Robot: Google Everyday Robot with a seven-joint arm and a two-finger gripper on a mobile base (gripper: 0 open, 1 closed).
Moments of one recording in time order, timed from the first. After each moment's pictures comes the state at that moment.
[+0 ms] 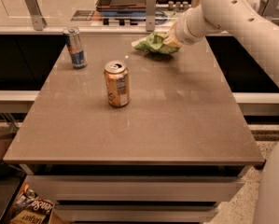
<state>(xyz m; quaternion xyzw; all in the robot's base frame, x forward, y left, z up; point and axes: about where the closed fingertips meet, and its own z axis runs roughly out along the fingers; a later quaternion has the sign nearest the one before) 0.786 -0.115 0.891 -0.61 0.67 -0.09 0.42</state>
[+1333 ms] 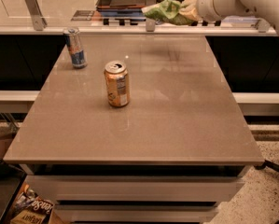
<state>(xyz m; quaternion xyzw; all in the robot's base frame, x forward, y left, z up) 0.789 -0.155 0.992 -0.56 0.62 -0.12 0.53</state>
